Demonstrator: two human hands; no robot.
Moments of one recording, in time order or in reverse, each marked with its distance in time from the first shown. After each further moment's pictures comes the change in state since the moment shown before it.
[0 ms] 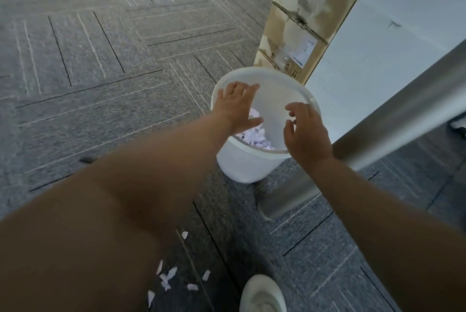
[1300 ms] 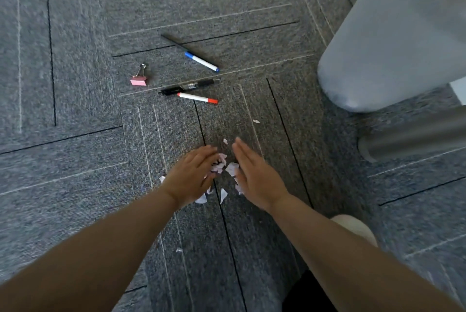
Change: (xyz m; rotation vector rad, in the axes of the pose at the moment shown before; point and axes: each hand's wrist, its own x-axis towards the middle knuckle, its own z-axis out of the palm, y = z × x) left_hand -0.379 -0.143 0.204 0.038 -0.268 -0.216; right_hand -0.259 -0.119 0.228 0.302 -0.870 -0.327
